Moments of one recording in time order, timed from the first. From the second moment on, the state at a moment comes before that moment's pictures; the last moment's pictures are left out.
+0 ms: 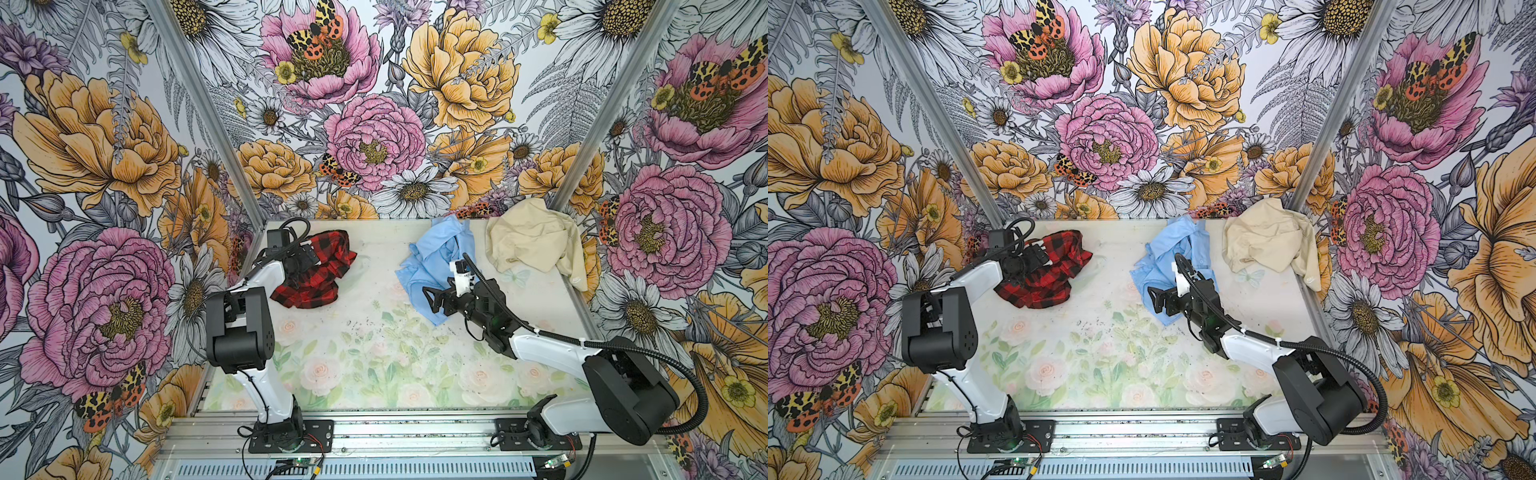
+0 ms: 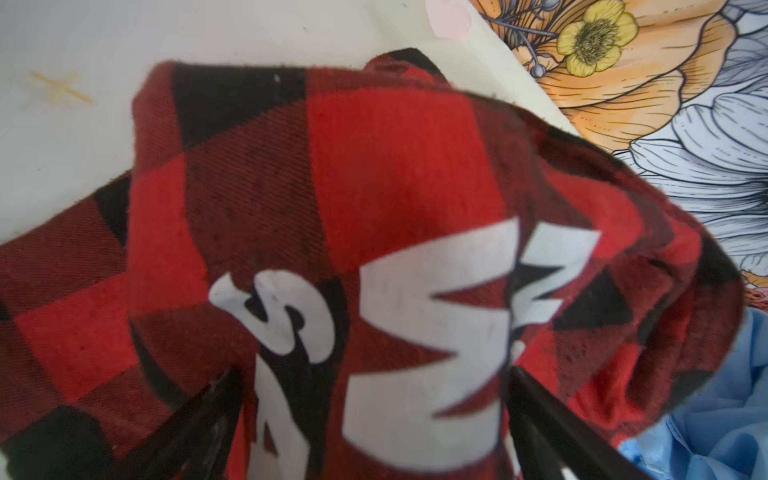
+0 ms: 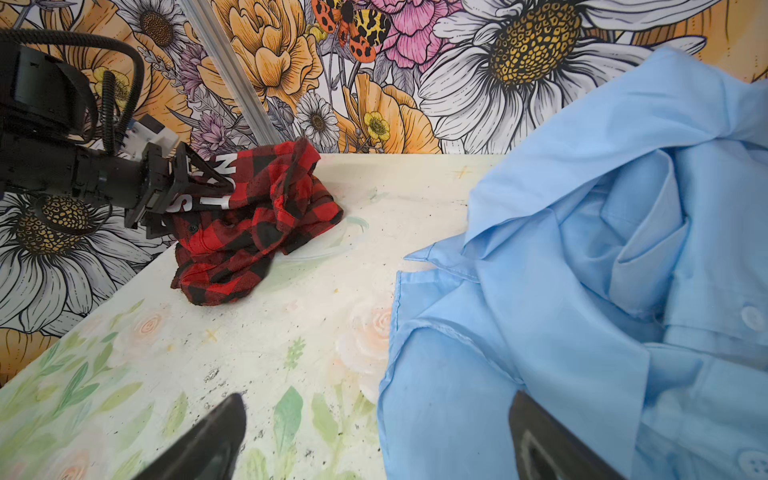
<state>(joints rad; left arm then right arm) 0.11 1.84 1.26 -0.30 0.10 -0.56 0.53 1.39 0.56 0.52 -0.13 0.27</state>
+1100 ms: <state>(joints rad) 0.00 1.87 1.70 -0.62 -0.30 -0.21 0.53 1.39 0.56 0.51 -0.13 0.26</state>
